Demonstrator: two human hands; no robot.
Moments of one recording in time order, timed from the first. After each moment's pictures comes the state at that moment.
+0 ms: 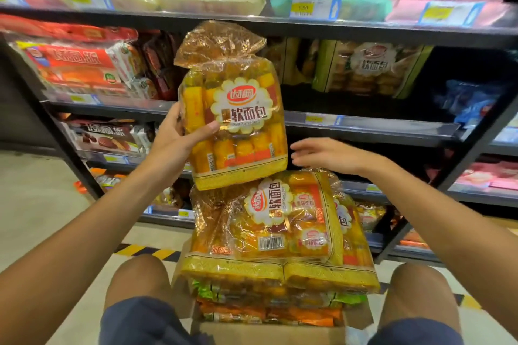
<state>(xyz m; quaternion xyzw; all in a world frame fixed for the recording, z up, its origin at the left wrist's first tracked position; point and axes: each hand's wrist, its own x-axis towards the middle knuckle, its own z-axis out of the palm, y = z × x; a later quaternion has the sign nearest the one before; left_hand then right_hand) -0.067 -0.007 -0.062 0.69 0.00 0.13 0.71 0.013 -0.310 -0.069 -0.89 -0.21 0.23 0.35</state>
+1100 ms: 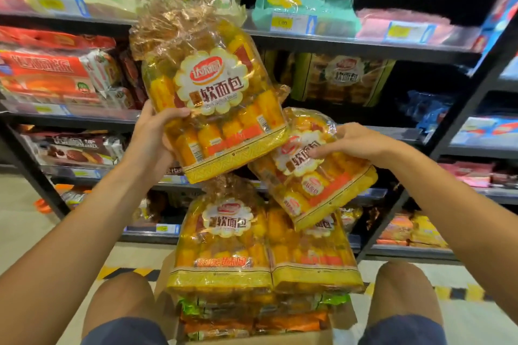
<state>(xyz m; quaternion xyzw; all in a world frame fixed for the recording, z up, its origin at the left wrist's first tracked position) -0.048 0.002 -0.043 0.56 -0.03 0.12 0.82 -0.006 -0.353 -0.015 -0.90 -0.06 0.16 0.41</state>
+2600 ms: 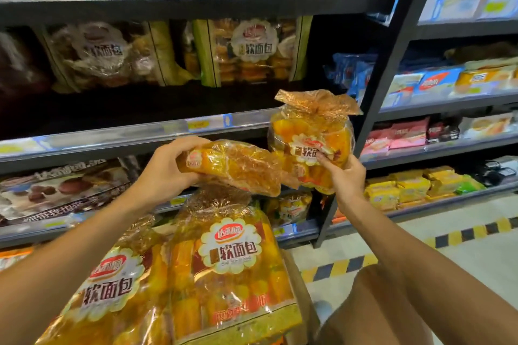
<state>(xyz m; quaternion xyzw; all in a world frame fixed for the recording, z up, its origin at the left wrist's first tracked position) 0.092 -0.169 -0.148 0.86 -0.29 0.07 0.41 0.052 -0.525 -0.217 -0.66 0.18 -0.26 0.68</state>
